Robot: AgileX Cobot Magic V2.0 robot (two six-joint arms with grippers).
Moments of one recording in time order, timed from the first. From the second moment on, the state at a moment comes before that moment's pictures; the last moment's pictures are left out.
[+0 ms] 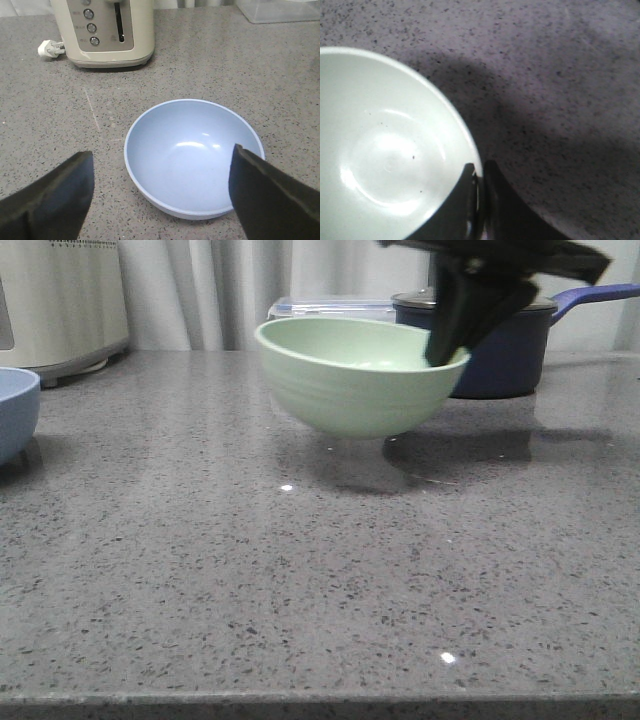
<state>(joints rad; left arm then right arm) -0.04 0.56 -0.57 -0.12 0.50 0.10 0.45 1.65 -1.42 0.16 0.92 0.09</state>
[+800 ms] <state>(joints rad) -0.04 0.56 -0.57 -0.12 0.51 0.10 0.51 1.76 -1.48 0.18 0.92 0.09</state>
